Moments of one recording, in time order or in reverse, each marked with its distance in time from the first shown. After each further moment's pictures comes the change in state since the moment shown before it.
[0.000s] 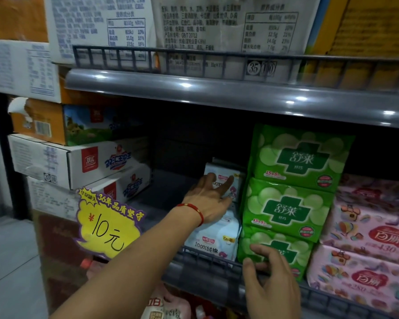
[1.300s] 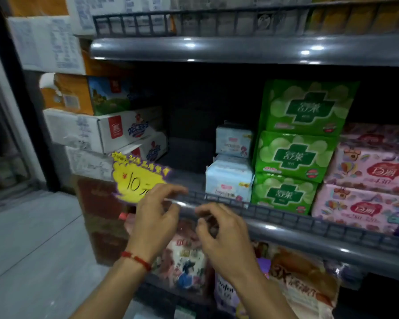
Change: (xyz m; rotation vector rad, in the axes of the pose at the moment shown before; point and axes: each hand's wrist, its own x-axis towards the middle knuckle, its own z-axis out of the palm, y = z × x) left_hand -0.217 -0.034 0.013 -0.623 0.633 -0.115; right_hand -0.060 -0.078 0.013 0.020 -0.561 -0.219
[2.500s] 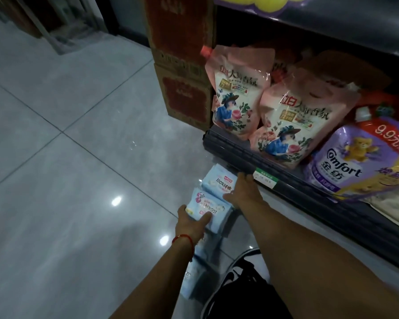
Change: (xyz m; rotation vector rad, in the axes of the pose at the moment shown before) left_hand -0.337 -0.261 -0.010 -0.088 0.019 -1.549; right_hand -0.164 0.145 0.322 -0.363 -0.953 0.708
